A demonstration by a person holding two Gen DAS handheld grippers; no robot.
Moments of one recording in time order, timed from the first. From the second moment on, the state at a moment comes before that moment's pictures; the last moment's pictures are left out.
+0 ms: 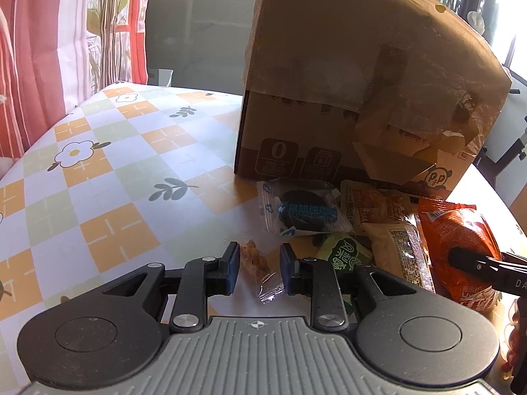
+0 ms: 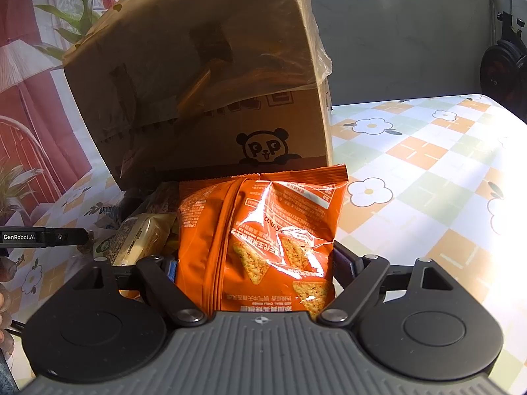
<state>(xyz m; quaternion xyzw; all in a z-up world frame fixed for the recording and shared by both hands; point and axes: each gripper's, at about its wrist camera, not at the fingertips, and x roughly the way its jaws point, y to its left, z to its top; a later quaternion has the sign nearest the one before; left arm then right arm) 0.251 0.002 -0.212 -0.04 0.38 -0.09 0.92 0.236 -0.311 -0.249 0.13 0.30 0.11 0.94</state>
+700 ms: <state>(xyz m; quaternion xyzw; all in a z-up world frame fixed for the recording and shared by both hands) 0.251 0.004 -0.209 -0.08 0.36 -0.11 0.92 0.236 -0.310 -0.249 0.14 0.31 0.11 0.94</state>
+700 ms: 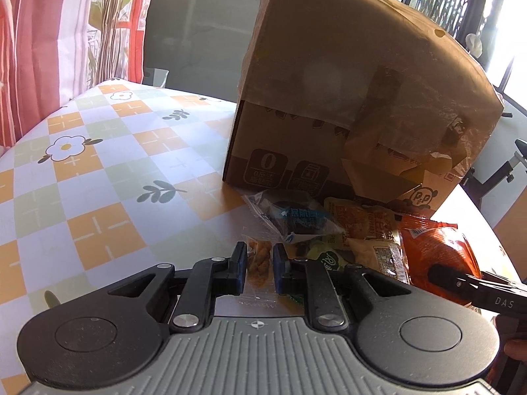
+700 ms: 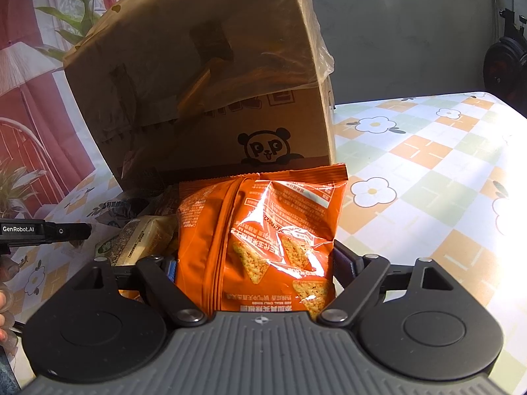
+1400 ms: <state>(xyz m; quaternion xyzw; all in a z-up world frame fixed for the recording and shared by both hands) 0.242 0.003 -0.118 -0.08 0.21 -0.15 0.96 0.199 -0.332 -0.149 0.16 0.19 0.15 0.96</state>
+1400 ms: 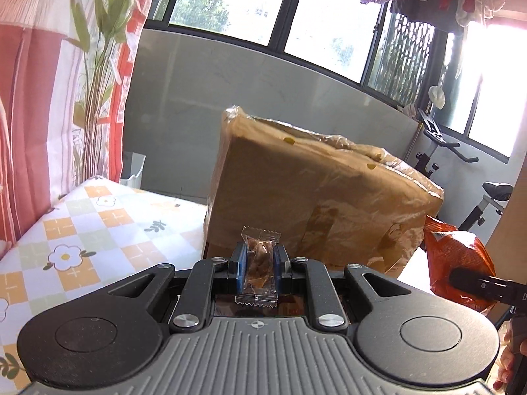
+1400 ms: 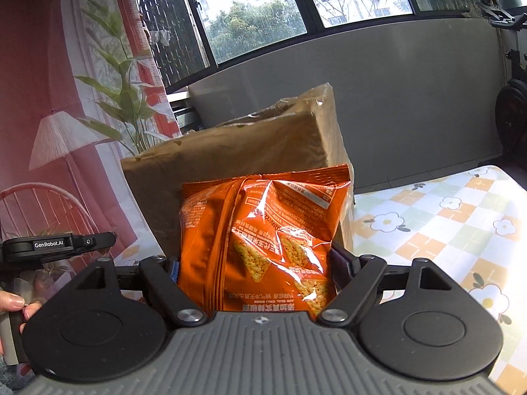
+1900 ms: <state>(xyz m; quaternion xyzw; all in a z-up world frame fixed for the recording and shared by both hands) 0.330 -0.040 -0.039 -0.06 0.14 -0.18 0.97 0.310 -0.314 -0.033 0.11 0.13 0.13 0.98</state>
